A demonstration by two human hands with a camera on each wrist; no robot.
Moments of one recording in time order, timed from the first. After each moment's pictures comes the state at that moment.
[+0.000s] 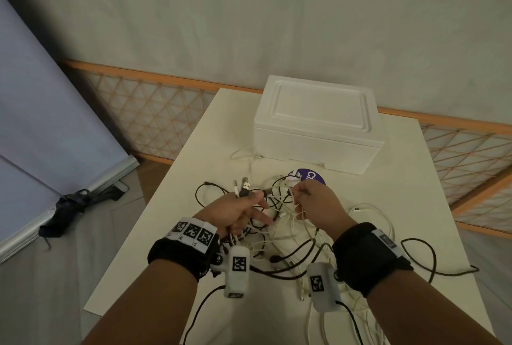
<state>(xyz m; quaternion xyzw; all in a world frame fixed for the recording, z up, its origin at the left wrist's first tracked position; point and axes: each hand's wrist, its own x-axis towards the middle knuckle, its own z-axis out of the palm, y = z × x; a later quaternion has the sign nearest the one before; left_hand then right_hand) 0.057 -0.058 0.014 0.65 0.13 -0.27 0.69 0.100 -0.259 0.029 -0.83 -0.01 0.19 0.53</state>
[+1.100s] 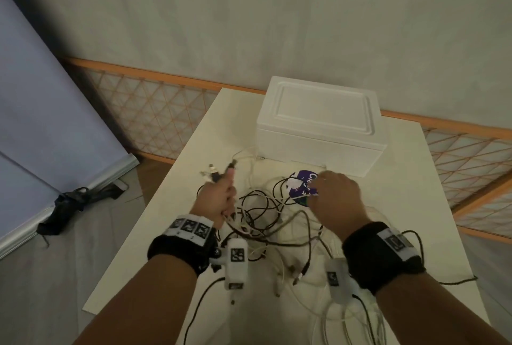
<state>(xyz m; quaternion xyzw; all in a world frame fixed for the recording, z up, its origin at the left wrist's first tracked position) 0.072 -0.040 -0.002 0.54 0.27 -0.04 0.80 0.111 -0.280 0.036 -0.99 -0.17 0.01 0.04</state>
